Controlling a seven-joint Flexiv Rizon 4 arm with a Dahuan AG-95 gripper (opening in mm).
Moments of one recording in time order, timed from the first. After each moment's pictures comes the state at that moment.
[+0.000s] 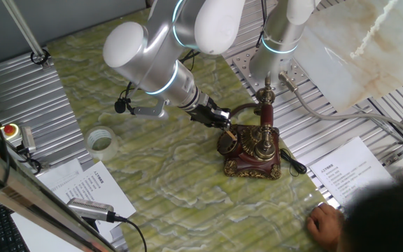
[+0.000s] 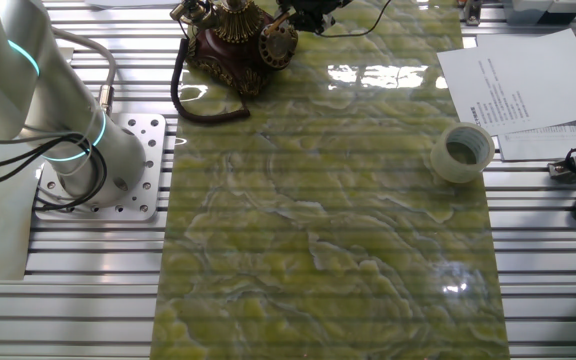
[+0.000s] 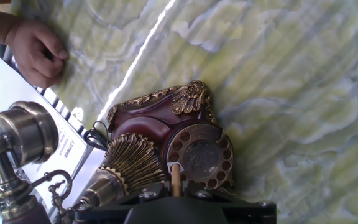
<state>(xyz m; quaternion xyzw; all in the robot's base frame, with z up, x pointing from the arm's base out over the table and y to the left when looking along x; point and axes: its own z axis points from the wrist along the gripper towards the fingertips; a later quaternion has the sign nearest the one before) 0.351 0.209 0.165 0.35 -0.89 -0.20 0.20</state>
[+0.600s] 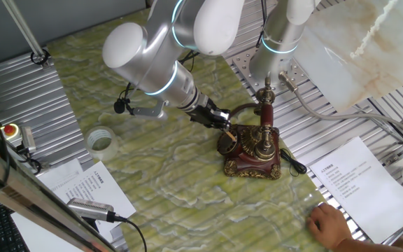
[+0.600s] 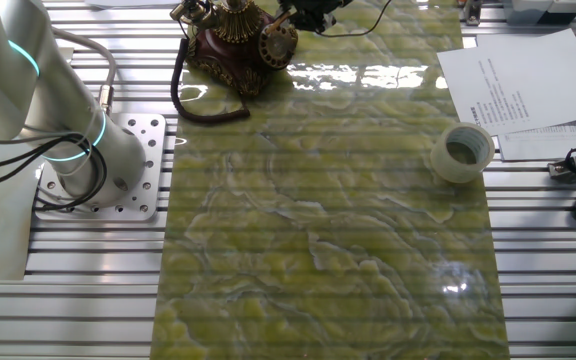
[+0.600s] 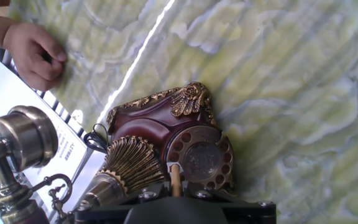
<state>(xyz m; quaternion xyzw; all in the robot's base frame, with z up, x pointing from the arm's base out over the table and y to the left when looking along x) 0.353 0.211 0.164 0.34 -0.90 -0.20 0.19</state>
